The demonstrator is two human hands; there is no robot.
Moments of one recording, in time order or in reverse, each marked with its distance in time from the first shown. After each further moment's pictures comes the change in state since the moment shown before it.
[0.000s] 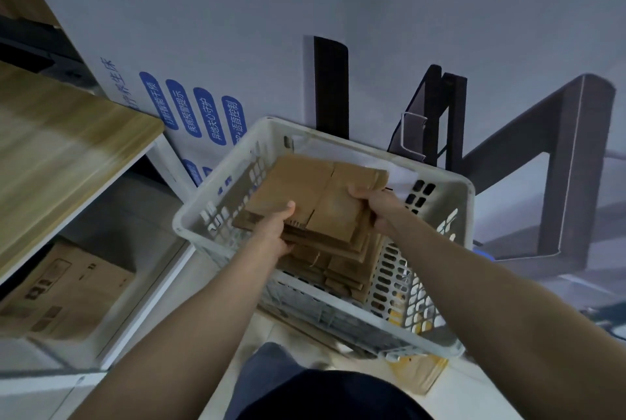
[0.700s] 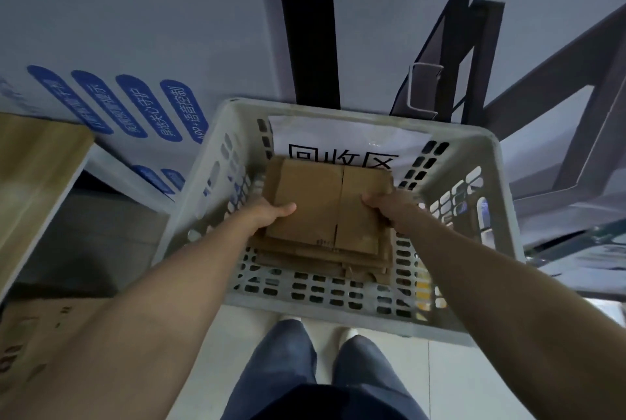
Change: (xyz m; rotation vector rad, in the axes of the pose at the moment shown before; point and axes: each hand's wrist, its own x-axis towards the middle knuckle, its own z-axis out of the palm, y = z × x) left_hand 0.136 0.054 -0.023 1.244 -0.176 0.127; right_hand 0.070 0.061 -0.014 -0.182 0.337 0.079
